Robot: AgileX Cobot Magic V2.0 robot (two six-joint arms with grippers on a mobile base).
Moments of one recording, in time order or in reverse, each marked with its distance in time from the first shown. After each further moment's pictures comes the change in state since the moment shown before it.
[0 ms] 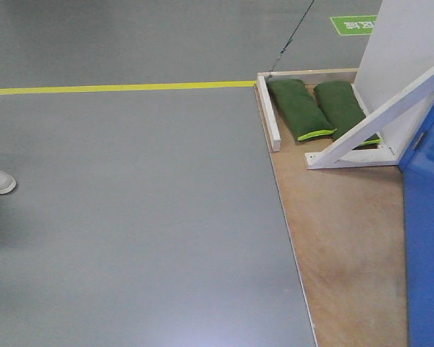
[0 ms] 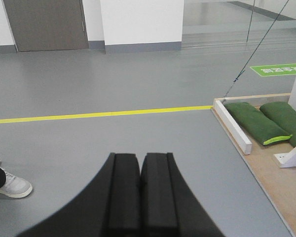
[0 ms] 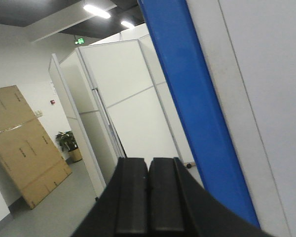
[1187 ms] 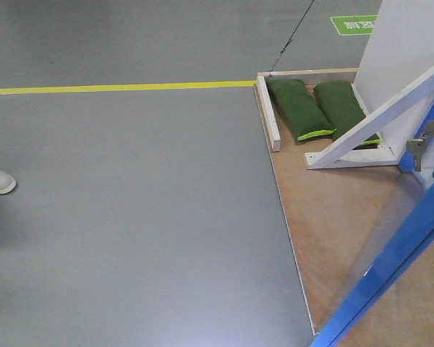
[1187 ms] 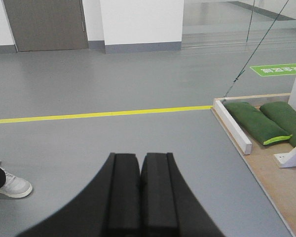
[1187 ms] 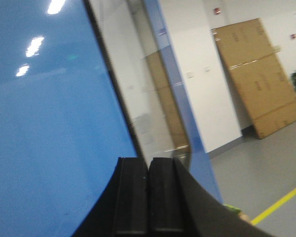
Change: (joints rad) left arm 0.000 0.000 0.000 0.000 0.000 0.000; right arm 0.881 -0.226 -0.001 -0.015 0.207 0.000
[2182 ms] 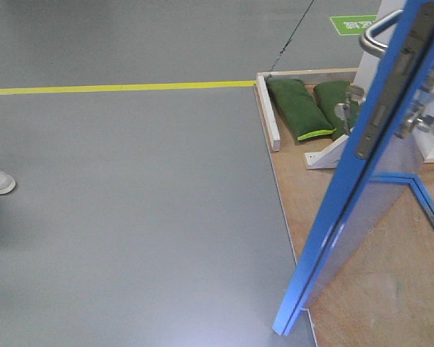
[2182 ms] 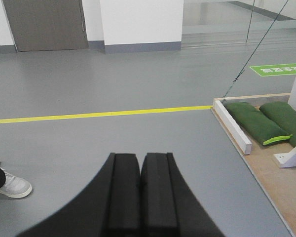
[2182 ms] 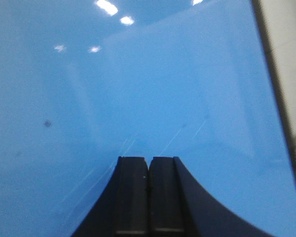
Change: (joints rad) left arm 0.000 0.000 0.000 0.000 0.000 0.001; right arm 0.468 0.075 0.011 0.000 0.011 -0.001
